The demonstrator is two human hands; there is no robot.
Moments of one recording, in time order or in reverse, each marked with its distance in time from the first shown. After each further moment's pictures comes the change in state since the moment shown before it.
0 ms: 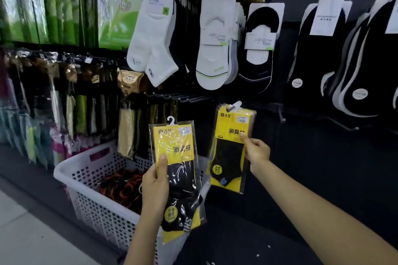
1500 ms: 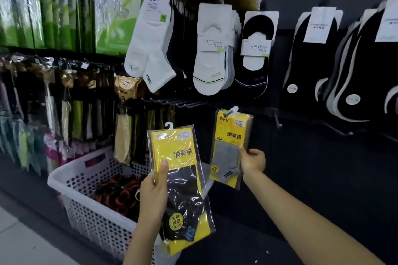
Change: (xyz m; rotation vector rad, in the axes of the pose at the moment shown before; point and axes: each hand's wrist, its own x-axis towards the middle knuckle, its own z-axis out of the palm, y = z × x) left_hand -0.004 0.007 -0.002 -0.003 -0.039 -0.013; right_hand 0.005 0.019 0.006 -0.118 0.230 -0.050
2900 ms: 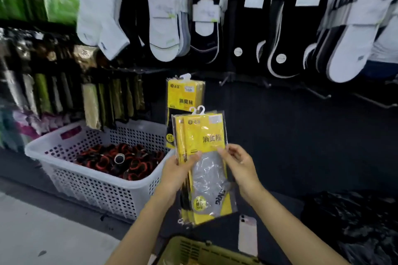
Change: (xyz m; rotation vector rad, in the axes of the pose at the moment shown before) left_hand -0.117 0.011 0.077 -0.157 -0.480 -0.320; right_hand -0.112 0.029 -0.188 0.115 -0.502 -0.119
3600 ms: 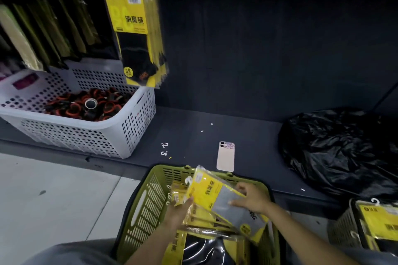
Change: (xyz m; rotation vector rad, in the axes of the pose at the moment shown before) left_hand -0.133 -0.240 0.023 0.301 0.013 -0.871; right_hand -0.129 0.231 -0.179 -0.813 -0.362 0.522
